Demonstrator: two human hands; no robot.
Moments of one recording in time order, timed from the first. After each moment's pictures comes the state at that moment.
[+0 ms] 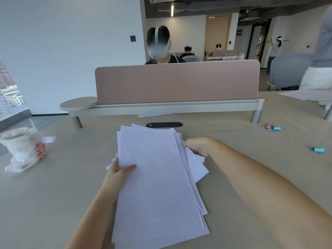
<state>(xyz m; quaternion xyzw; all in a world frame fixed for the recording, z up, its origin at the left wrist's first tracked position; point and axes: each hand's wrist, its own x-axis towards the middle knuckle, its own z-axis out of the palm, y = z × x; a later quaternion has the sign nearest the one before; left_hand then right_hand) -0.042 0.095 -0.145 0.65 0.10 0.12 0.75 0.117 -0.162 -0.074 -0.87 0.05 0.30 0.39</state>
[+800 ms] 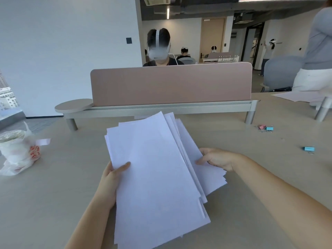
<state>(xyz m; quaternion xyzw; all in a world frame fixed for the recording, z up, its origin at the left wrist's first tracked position) -0.045 0.090 -0.148 0.57 0.10 0.12 0.80 0.084 -0.250 -0.098 -0.74 -0.11 0.34 0.57</state>
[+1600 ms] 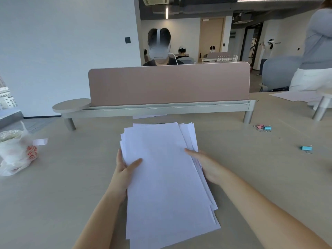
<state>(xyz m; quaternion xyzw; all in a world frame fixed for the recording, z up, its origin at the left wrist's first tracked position) -0.036 0.051 -0.139 0.57 0.05 0.11 0.81 0.054 -0.219 -0.118 -0.68 -0.08 0.24 0.69</state>
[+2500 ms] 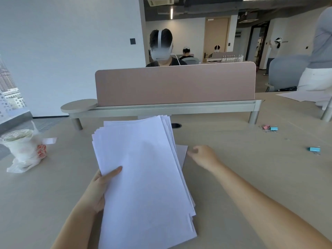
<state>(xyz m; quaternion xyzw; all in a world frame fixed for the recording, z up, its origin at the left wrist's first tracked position) -0.075 0.115 -0.137 0.54 0.11 0.08 0.83 0.073 -0.190 -0.107 -0.93 -0.04 0.03 0.35</state>
